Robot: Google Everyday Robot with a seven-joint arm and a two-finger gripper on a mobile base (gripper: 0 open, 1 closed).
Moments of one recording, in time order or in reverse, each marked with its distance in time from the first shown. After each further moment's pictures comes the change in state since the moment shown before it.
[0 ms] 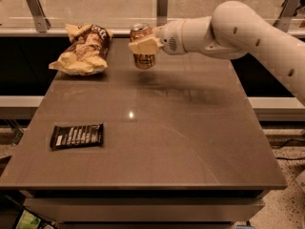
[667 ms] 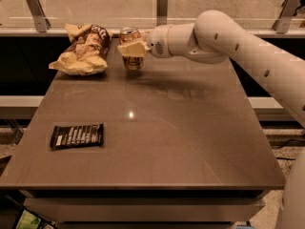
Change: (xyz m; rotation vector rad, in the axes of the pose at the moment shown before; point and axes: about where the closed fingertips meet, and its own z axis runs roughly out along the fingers) arm 0.004 0.001 0.046 -0.024 -0.038 -0.004
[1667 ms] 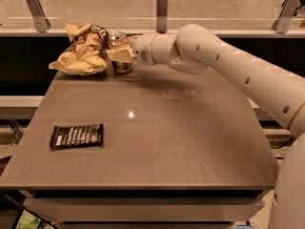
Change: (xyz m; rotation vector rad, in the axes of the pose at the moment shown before) arm 0.010 0.006 0.045 0.044 -0.045 -0.020
